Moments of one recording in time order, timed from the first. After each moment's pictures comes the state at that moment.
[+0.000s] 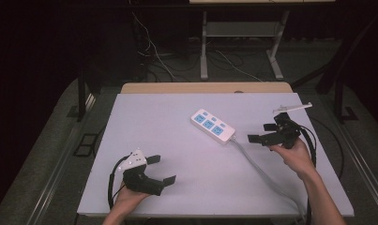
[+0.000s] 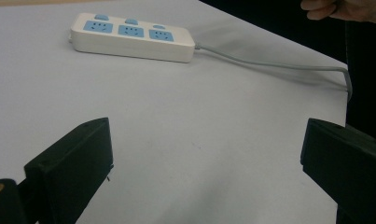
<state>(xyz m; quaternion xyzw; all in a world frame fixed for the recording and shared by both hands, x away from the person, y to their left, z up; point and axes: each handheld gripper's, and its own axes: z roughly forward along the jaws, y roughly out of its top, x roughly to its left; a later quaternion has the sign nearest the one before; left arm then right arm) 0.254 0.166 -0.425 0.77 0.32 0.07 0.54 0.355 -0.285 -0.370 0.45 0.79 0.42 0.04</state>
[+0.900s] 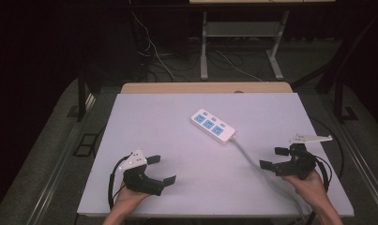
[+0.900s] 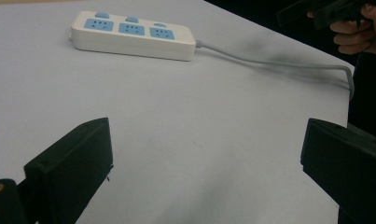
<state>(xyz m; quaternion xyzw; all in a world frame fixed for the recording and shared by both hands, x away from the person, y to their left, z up) 0.254 0.166 -0.425 0.78 0.32 0.08 0.54 0.281 -0.313 -0.404 0.45 0.77 0.45 0.05</state>
